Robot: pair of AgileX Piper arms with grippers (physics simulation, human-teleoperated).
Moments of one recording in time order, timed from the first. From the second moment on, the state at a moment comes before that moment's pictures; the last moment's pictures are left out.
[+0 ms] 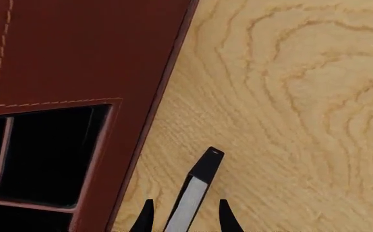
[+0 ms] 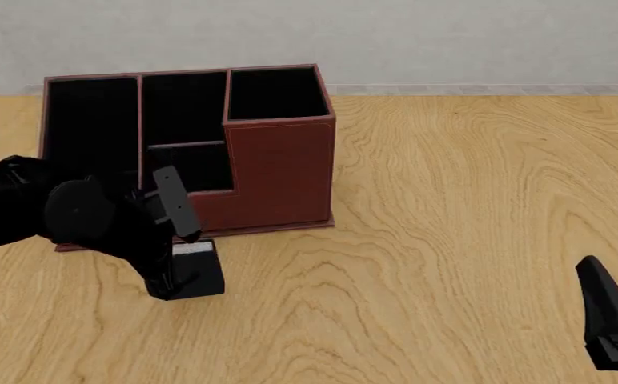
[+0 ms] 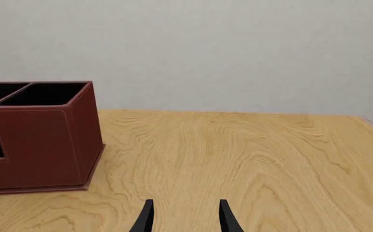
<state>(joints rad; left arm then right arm) -0.40 1.40 -0.77 0.53 0.70 0.03 0.00 0.00 0.00 -0.02</state>
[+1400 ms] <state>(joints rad) -0.70 1.15 -0.83 0.68 0.47 0.03 0.01 0.00 0.00 -0.03</state>
